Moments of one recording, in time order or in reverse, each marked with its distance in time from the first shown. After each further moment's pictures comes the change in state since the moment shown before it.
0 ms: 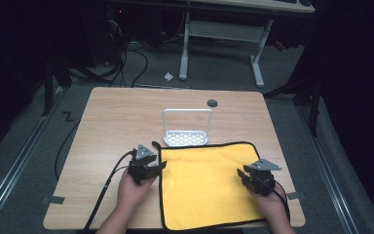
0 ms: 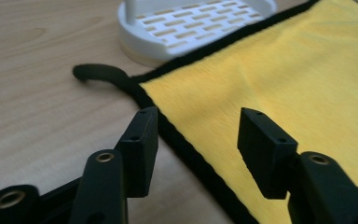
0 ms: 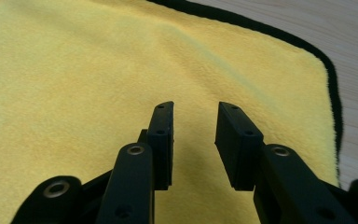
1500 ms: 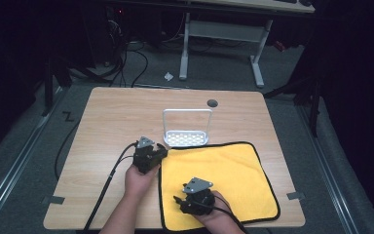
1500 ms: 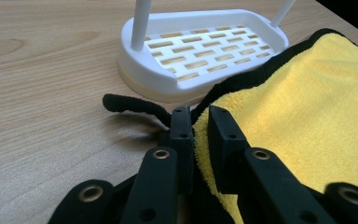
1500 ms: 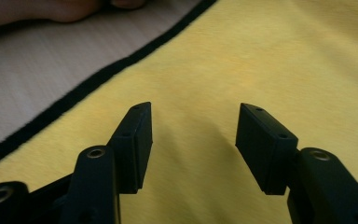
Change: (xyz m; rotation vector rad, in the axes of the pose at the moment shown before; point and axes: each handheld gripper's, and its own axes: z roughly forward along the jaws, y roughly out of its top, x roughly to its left) left arm 0.014 0.006 0.023 -0.048 -0.094 -0.101; right arm 0.180 0.027 0.028 0.019 0.345 -0.289
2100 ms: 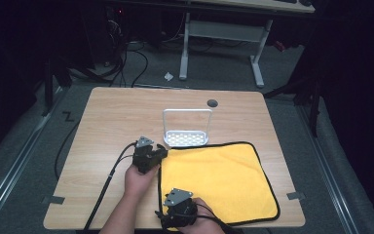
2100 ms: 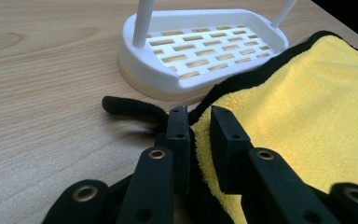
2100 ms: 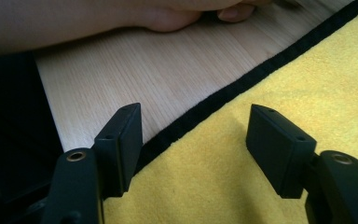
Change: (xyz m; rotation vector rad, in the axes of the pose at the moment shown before) left arm 0.002 0.000 0.000 0.009 -0.009 -0.021; right arm 0.043 0.010 0.017 -0.001 0.101 -0.078
